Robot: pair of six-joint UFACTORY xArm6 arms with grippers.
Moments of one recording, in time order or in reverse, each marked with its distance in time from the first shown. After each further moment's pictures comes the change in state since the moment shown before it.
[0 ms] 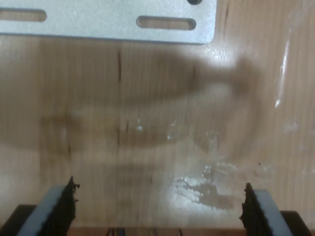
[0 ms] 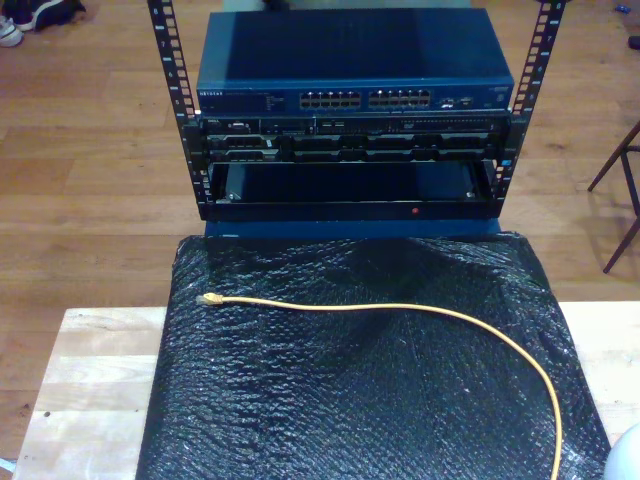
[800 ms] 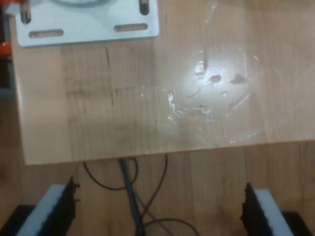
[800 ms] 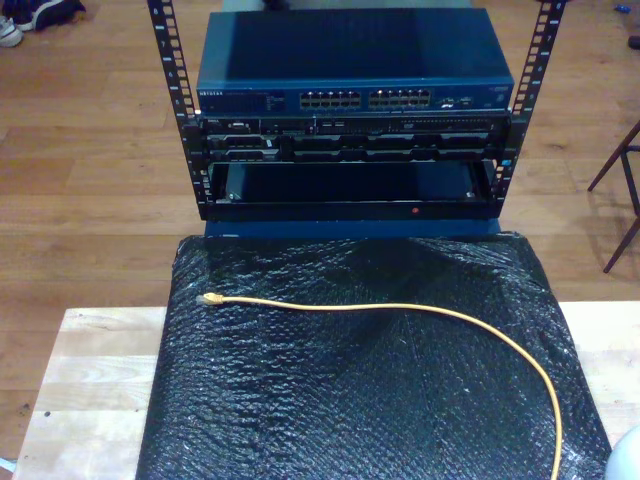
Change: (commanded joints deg) left arm -4.1 -0.4 -15.4 -6.2 20.4 -2.5; right arm 0.6 0.4 -22.5 0.8 27.3 13.9
